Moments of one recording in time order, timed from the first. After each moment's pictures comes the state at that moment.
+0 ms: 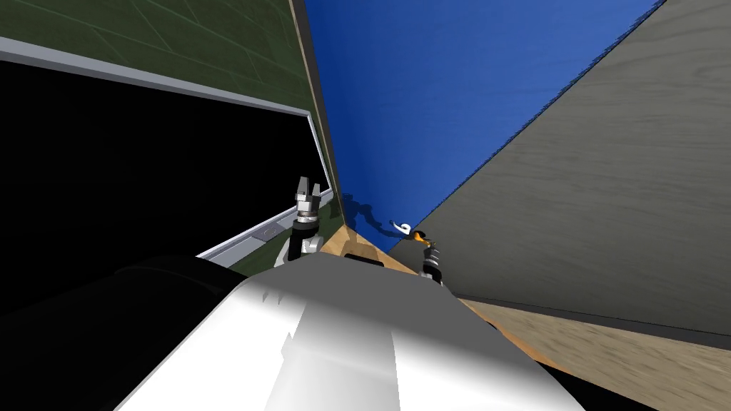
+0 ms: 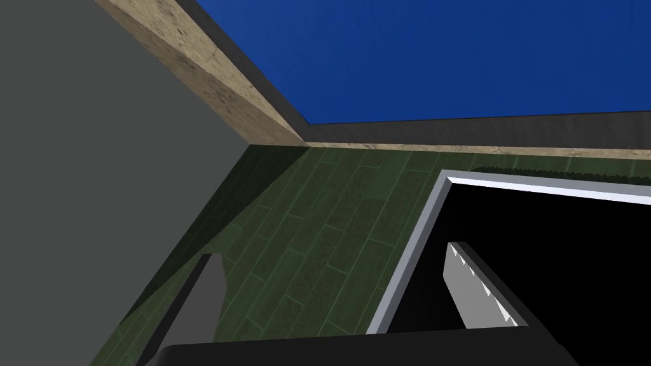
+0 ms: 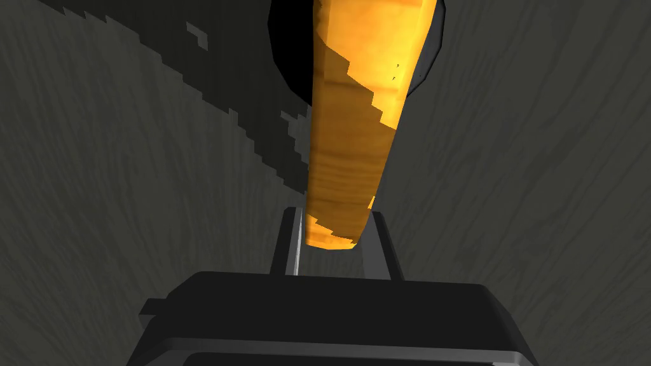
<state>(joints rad) -0.09 -0.33 -0.23 -0.45 -0.18 -0.91 -0.16</state>
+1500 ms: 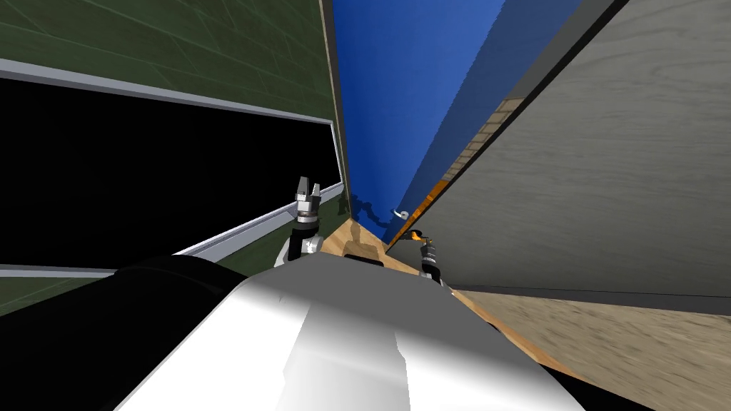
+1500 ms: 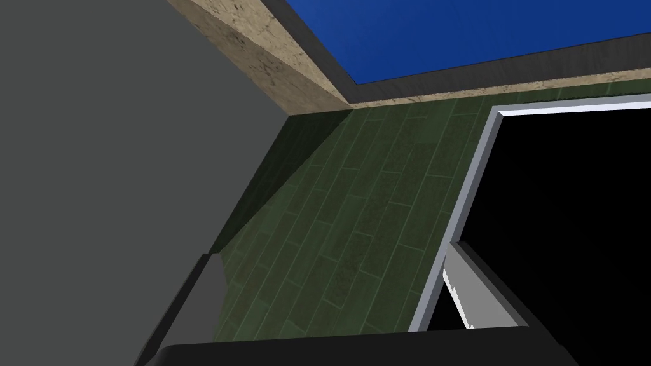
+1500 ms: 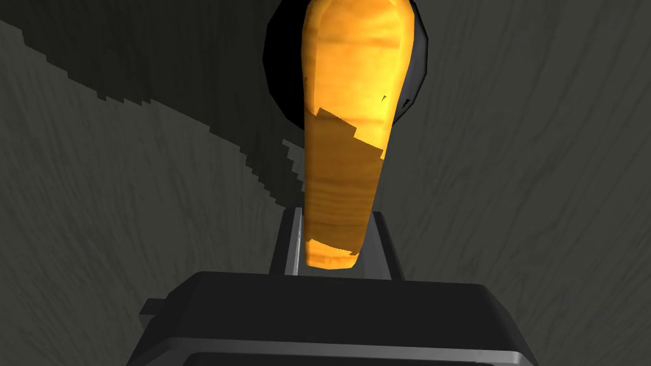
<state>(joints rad) -0.06 -0.35 -0.14 -0.51 -0.11 -0.91 -0.26</state>
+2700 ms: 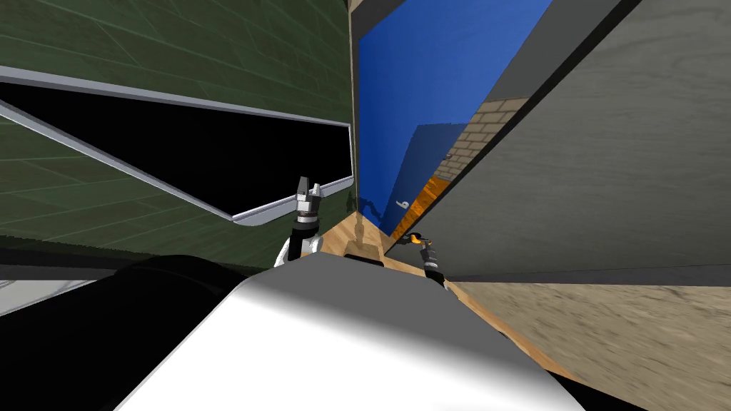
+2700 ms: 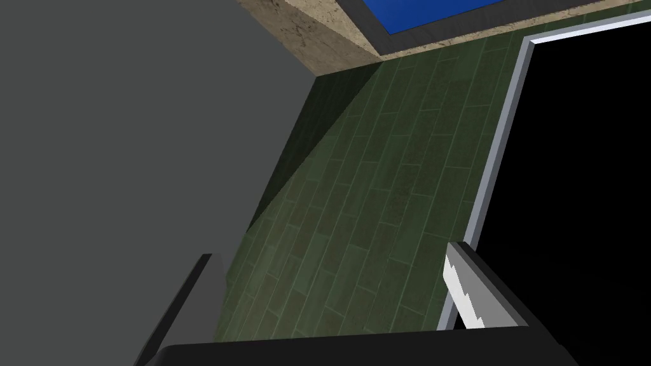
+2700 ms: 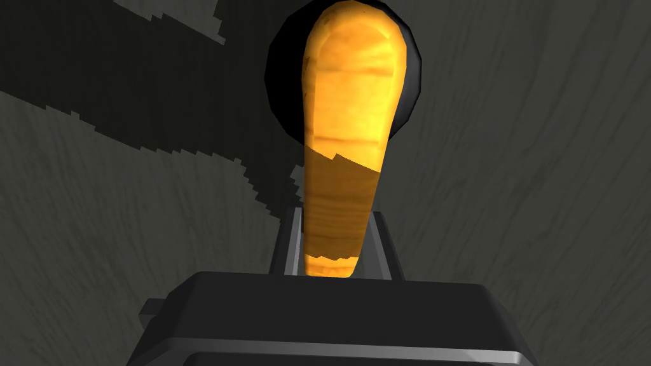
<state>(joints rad) -0.01 -0.41 -0.05 -0.52 -0.05 -1.01 -0.36</state>
